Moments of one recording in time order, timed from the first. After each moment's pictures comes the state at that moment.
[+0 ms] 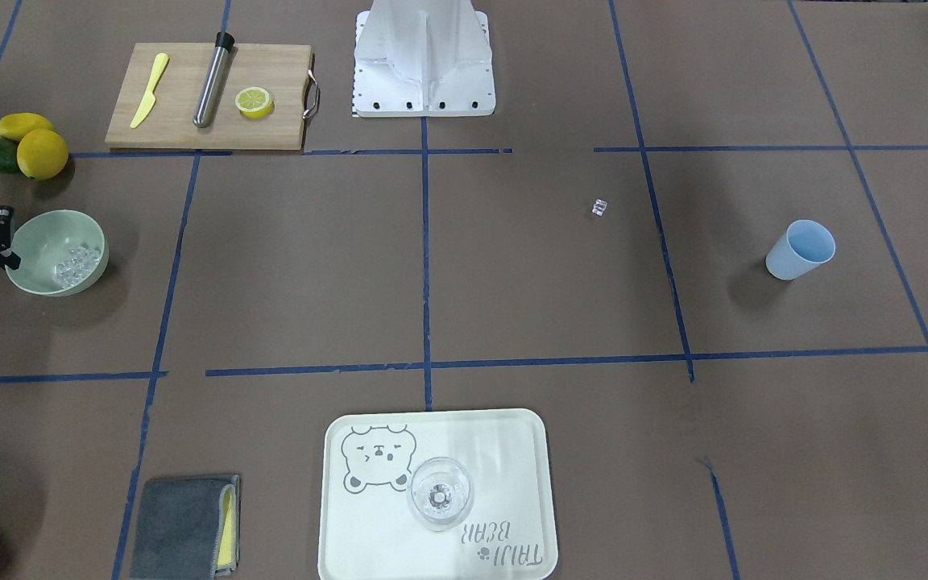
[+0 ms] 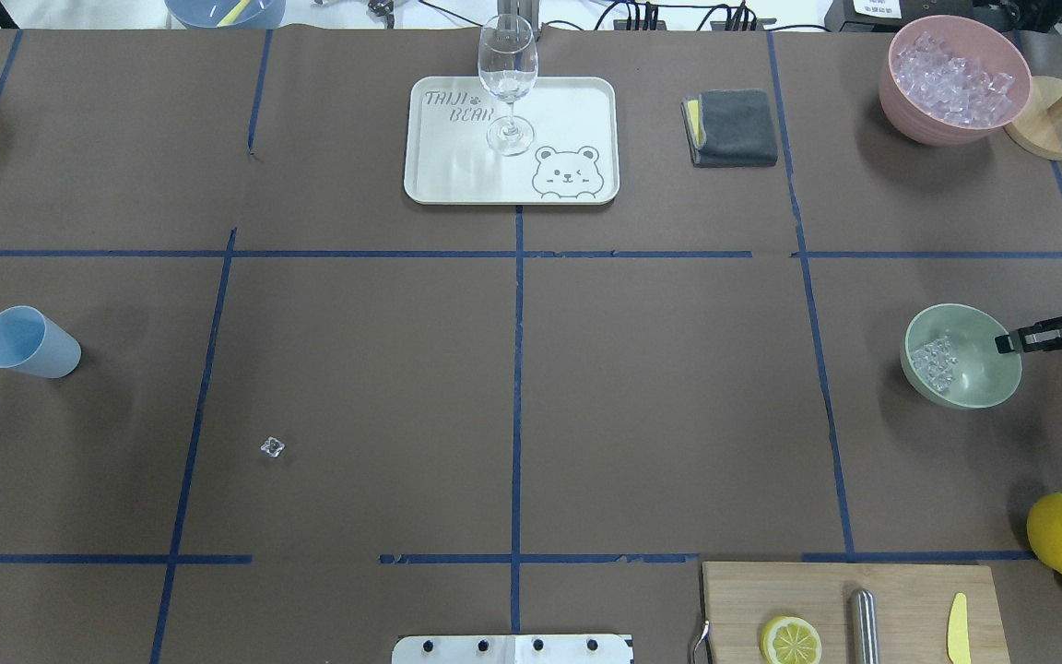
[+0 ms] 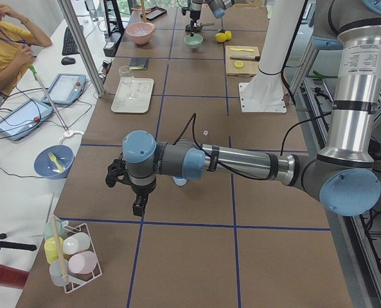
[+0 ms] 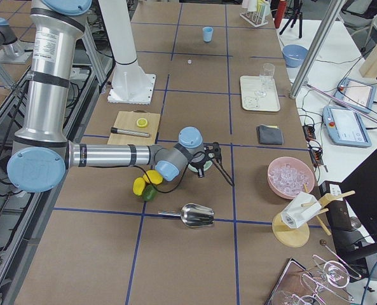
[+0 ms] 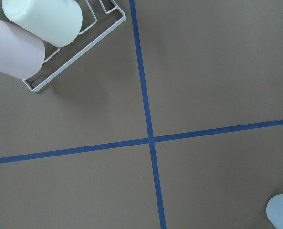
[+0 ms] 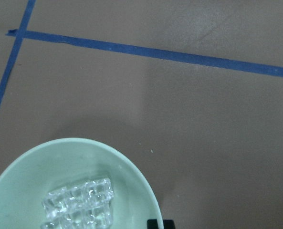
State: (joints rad) left arm -1.60 -1.64 -1.63 -1.59 -2.35 0.06; right arm 1.02 -1.75 1.65 -0.71 2.18 0.69
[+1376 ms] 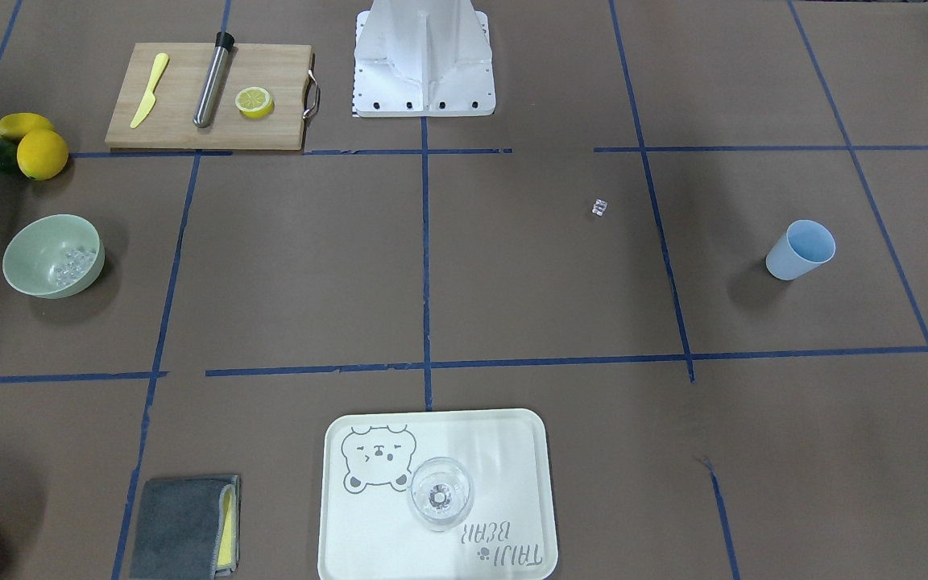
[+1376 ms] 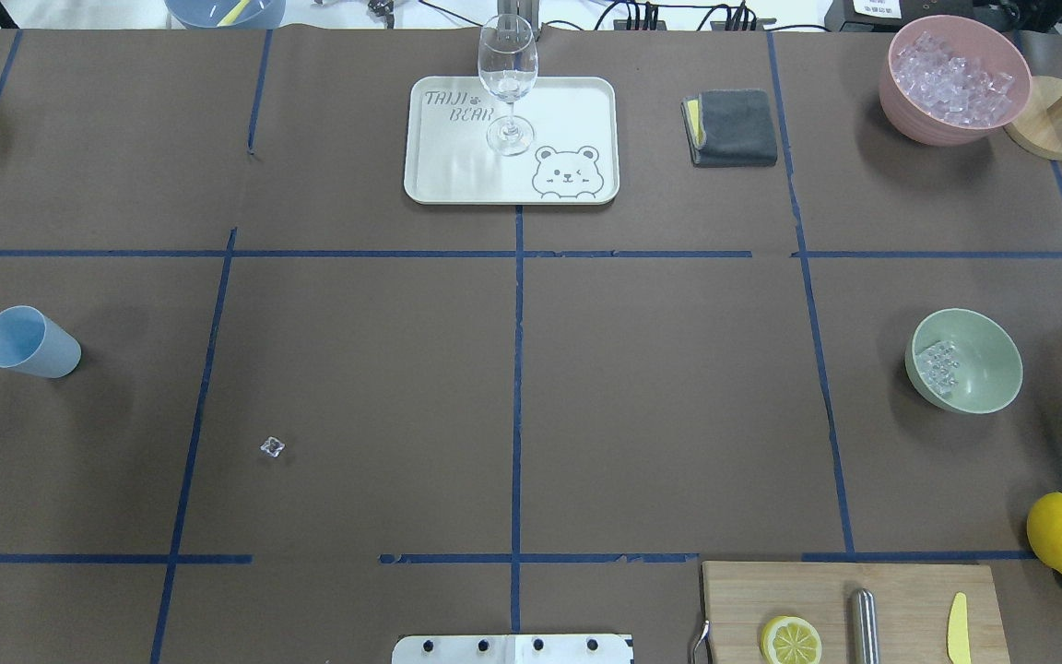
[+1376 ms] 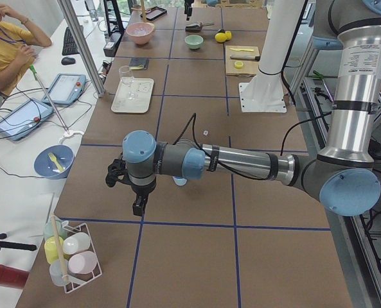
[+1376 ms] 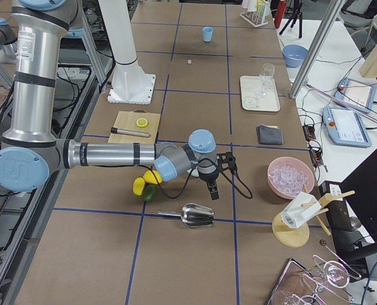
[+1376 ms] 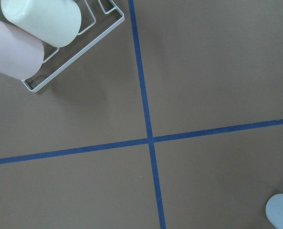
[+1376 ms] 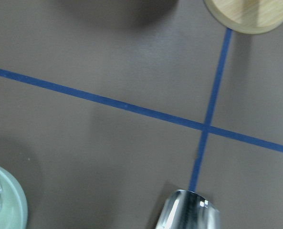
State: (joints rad) left arm -1.60 -1.64 -1.63 -1.59 -2.36 0.06; right arm 1.36 -1.70 1.74 -1.22 2.20 0.15
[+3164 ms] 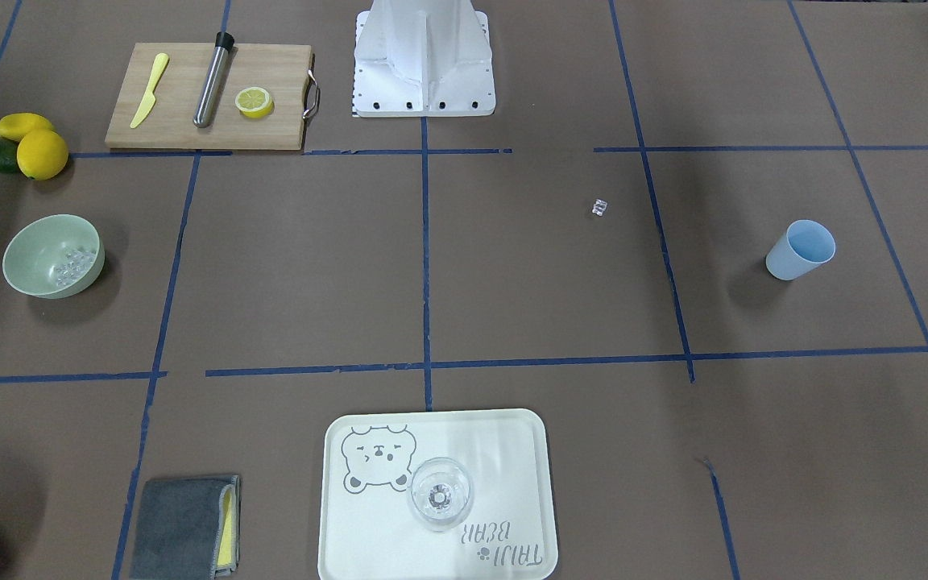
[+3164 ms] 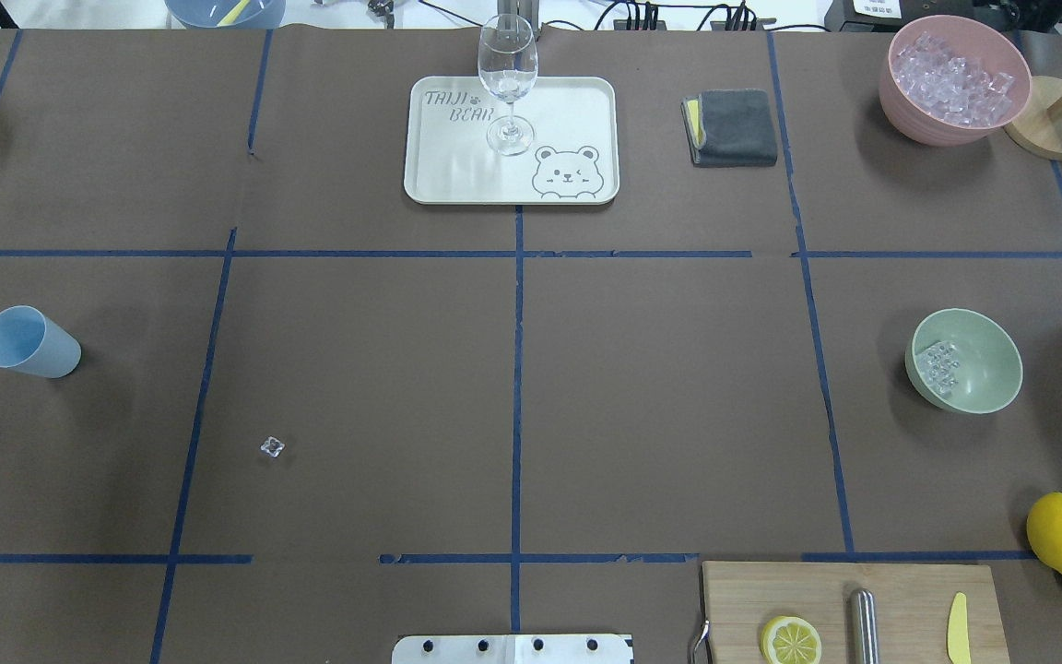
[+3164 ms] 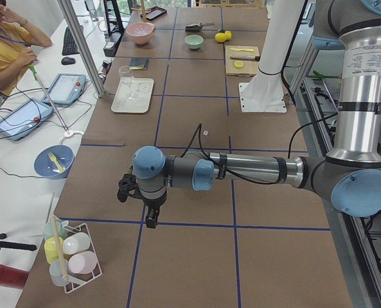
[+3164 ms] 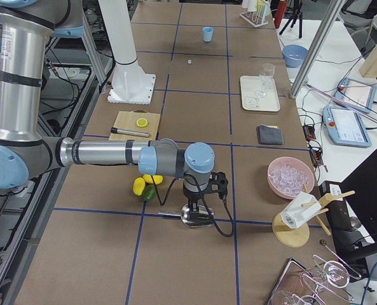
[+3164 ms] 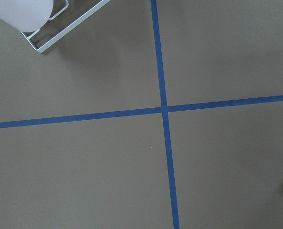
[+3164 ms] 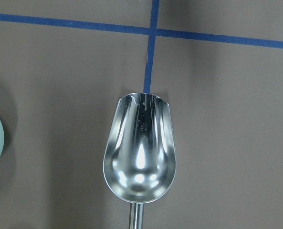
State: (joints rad) left arm -1.59 -1.58 -1.62 -1.59 -2.35 0.06; right arm 1.54 -1.75 1.79 -1.65 2.32 -0.09
